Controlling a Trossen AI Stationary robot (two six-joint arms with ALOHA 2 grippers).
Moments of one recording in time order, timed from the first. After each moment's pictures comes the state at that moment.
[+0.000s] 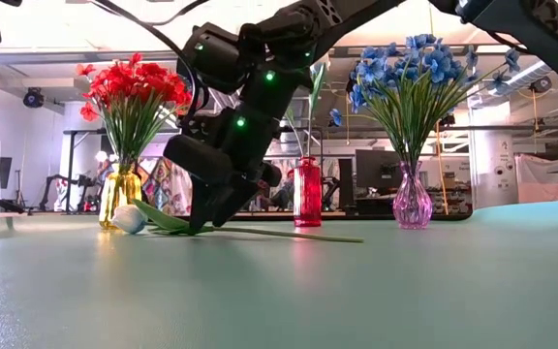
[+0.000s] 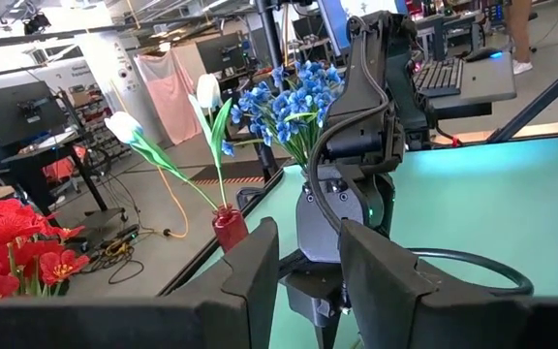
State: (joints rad) left arm -1.04 0.86 0.68 -0.52 -1.49 -0.46; right arm 0.01 2.36 1.86 -0.56 0.18 0.29
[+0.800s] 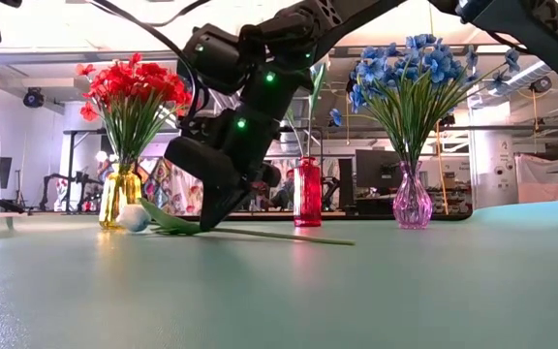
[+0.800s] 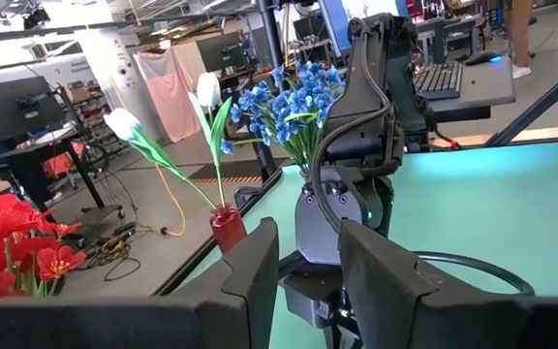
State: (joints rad) left arm -1.04 0.86 0.68 -0.52 -1.49 -0.48; right arm 0.01 2.36 1.86 -0.55 0.18 0.27
